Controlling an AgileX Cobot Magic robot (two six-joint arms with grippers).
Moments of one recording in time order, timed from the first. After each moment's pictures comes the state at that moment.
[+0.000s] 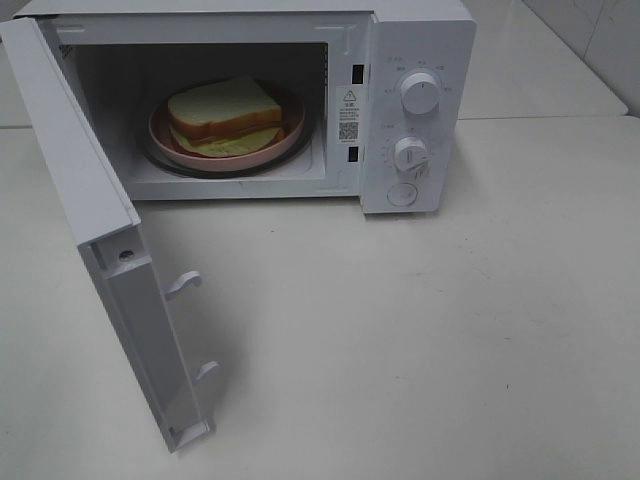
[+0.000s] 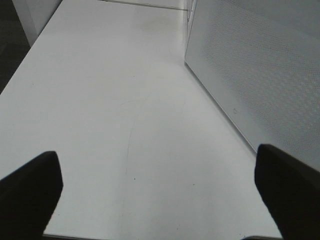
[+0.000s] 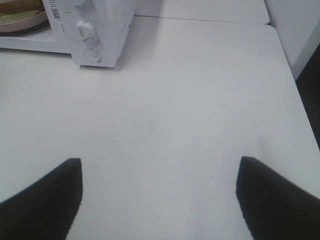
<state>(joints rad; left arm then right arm) 0.02 0.00 -0.52 0.00 1.09 -0.10 0.21 0.06 -0.62 -0.15 1.09 0.12</state>
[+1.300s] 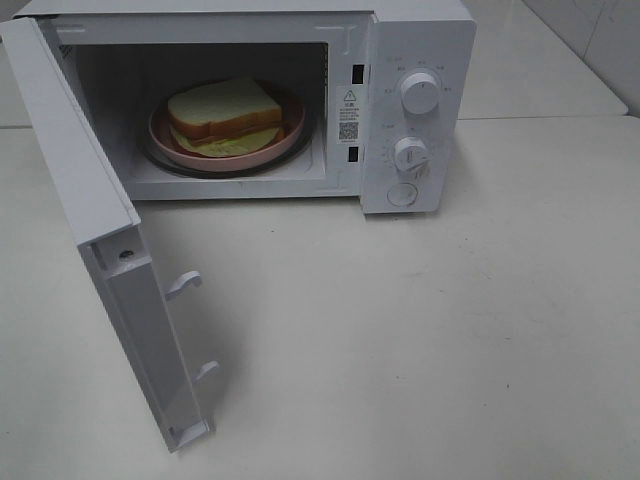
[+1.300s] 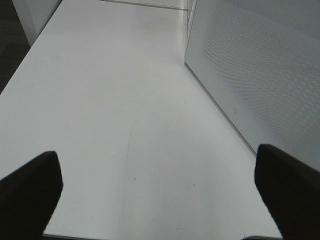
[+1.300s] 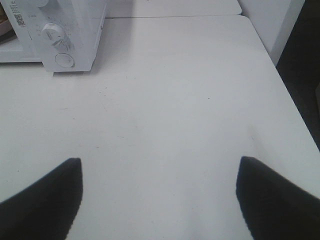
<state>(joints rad) 0.02 0.00 -0.52 0.00 1.09 -0.10 0.09 0.00 -0.50 -0.12 1.01 0.13</state>
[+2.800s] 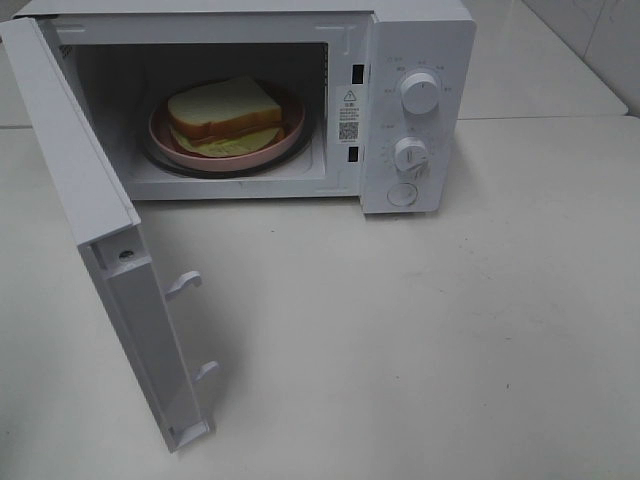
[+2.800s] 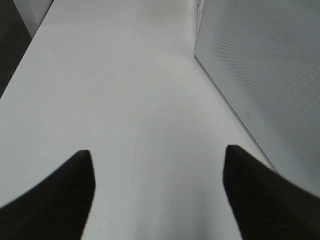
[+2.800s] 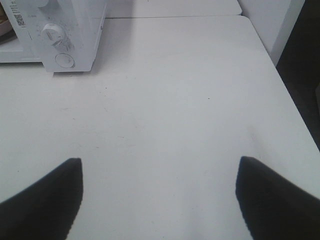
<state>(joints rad) 0.02 0.31 -0.56 0.03 0.94 -0.10 0.09 0.00 -0.50 -0.12 1.01 0.13</state>
